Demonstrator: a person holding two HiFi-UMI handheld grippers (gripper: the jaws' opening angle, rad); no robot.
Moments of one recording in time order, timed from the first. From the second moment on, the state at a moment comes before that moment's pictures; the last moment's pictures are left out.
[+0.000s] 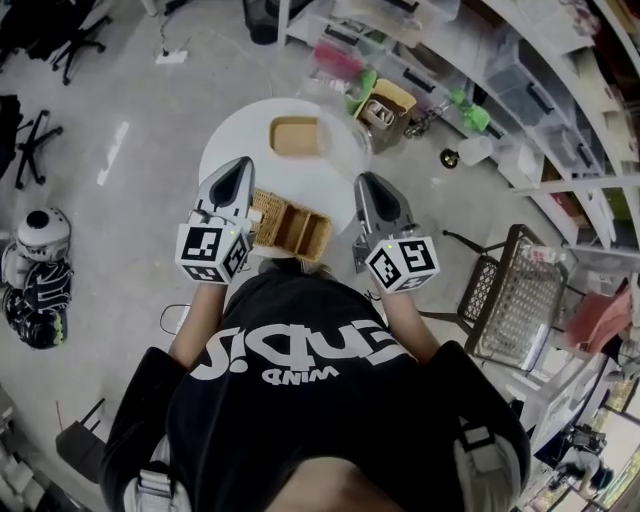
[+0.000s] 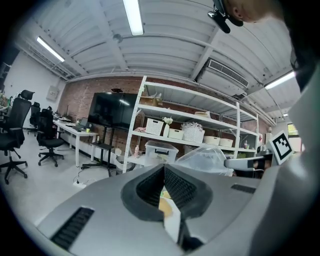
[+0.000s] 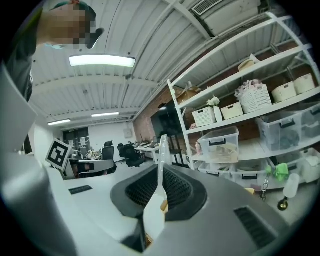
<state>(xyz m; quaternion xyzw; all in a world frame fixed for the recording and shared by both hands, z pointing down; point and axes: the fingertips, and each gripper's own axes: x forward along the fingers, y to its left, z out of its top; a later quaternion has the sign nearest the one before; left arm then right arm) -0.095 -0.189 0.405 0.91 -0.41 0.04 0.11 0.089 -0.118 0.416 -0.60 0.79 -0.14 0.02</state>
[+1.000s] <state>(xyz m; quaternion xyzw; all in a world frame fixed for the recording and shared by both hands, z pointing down) -0.076 -0.136 0.419 0.89 -0.45 0.03 0.10 0.119 -0.090 0.453 -0.58 0.79 -0.17 0.03</state>
